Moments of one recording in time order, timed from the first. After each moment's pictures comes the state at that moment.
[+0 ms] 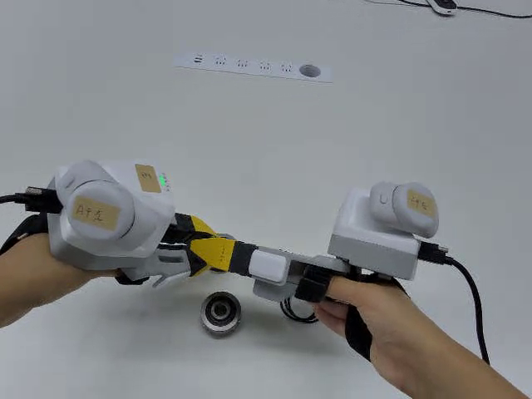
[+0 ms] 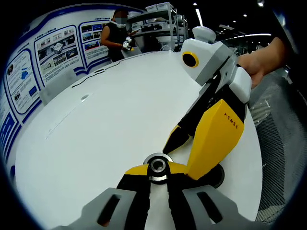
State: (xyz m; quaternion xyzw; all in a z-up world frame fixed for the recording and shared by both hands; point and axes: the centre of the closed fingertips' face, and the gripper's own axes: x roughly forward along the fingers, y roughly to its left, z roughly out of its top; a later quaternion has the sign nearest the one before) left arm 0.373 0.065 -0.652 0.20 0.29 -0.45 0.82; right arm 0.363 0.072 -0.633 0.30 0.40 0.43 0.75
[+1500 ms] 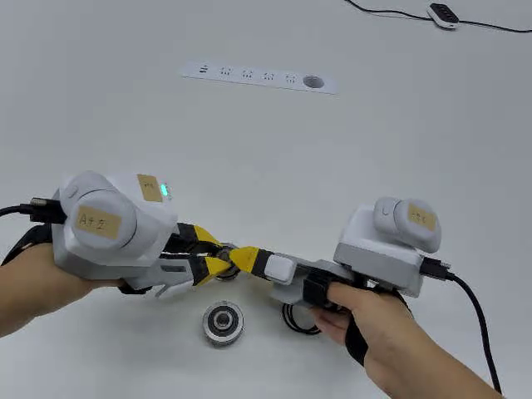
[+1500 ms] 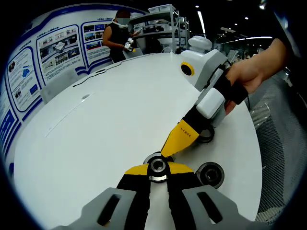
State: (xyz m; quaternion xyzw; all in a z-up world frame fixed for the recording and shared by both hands) left arm 0.375 0.067 -0.653 0.19 0.29 -0.45 0.82; right arm 0.381 0.052 -0.659 0.32 0.42 0.36 0.77
